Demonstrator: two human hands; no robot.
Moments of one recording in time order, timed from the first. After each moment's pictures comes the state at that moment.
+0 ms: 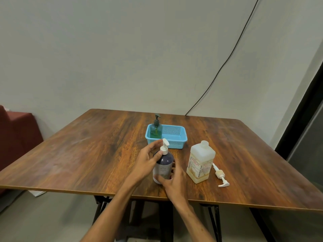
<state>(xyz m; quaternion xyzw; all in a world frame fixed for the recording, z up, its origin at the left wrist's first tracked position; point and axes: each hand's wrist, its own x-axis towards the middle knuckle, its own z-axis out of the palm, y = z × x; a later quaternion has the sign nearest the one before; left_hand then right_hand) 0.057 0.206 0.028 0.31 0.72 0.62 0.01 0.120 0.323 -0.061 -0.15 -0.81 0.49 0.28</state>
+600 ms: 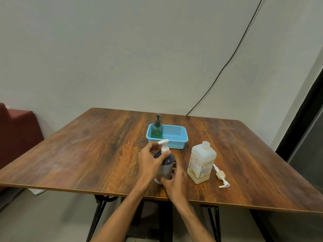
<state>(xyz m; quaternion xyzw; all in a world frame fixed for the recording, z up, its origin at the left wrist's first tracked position) 0.067 0.224 0.018 0.22 0.73 0.64 -0.13 0.121 0.323 -0.057 -0.16 -0.81 0.48 0.28</state>
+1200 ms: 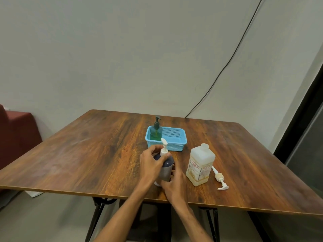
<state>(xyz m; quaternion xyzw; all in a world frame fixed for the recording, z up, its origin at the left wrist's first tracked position) 0.062 0.233 0.012 0.22 0.74 0.62 -0.13 0.123 0.321 -0.054 -0.17 -0.82 0.48 0.27</state>
